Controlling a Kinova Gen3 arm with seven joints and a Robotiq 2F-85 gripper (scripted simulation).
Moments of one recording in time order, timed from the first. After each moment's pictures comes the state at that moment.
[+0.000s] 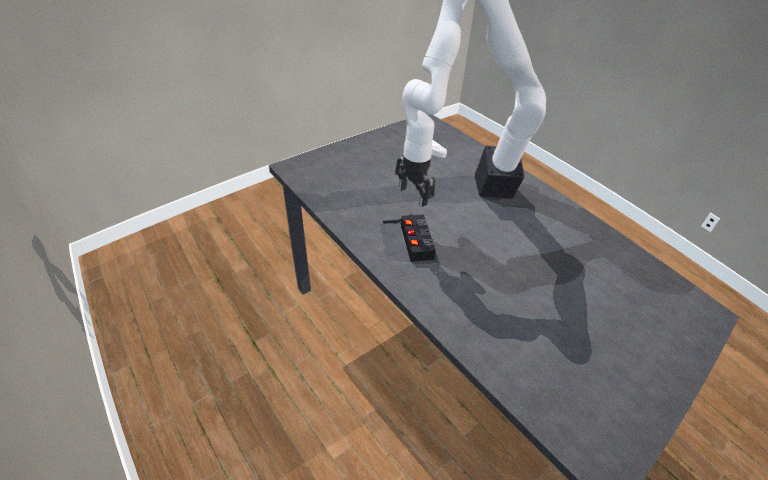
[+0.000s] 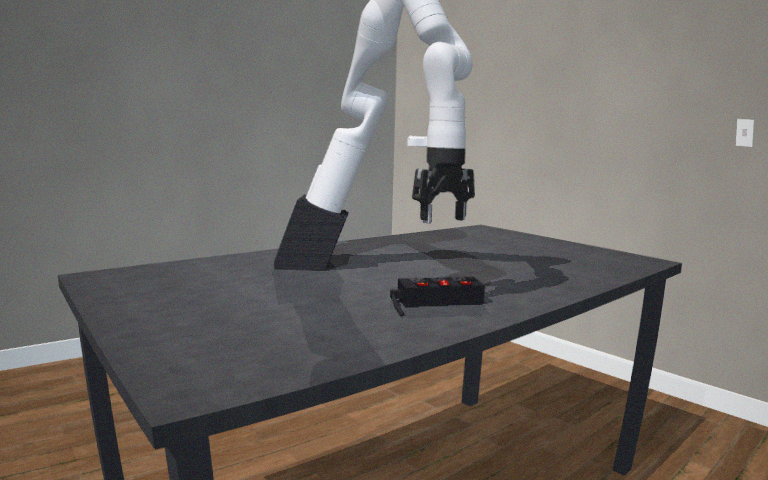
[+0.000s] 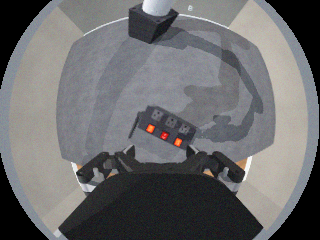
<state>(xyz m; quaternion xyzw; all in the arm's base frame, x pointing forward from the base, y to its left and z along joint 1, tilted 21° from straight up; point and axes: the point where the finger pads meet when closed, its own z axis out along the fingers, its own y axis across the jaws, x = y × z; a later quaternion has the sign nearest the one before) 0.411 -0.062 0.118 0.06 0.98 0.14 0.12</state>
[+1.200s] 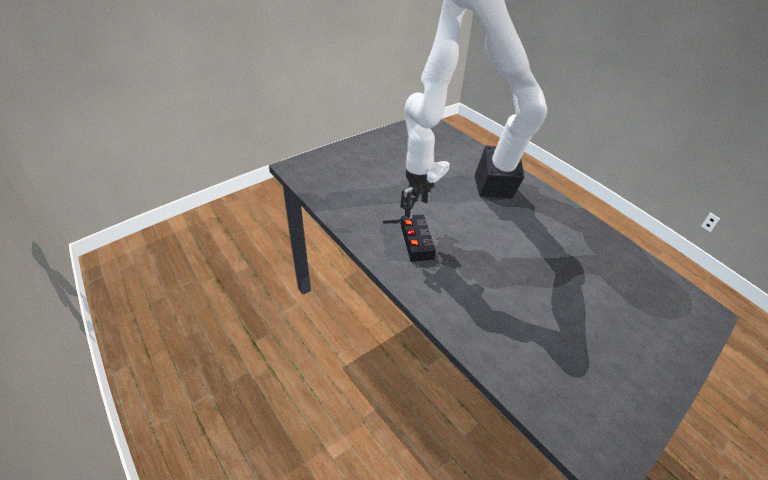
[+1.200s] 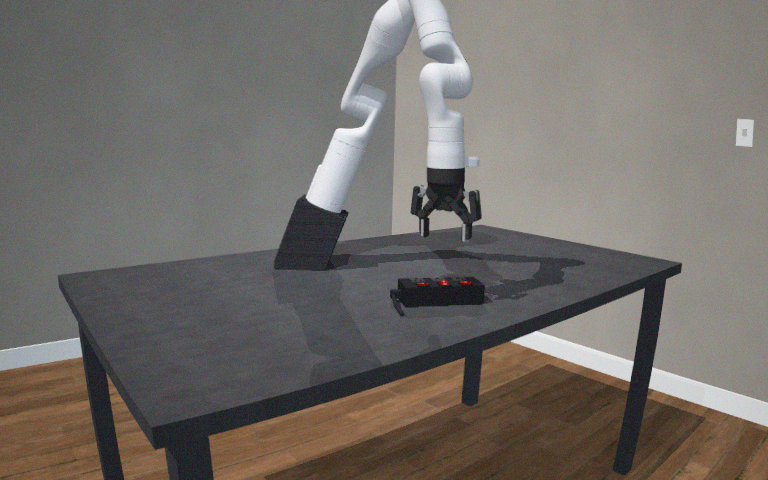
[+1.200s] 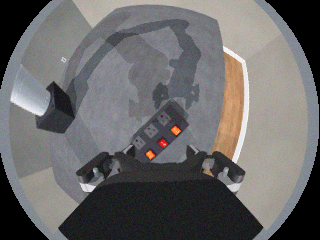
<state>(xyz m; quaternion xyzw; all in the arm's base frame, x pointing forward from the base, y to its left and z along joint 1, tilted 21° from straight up) 0.413 -0.037 0.084 0.62 0.76 0.20 0.00</state>
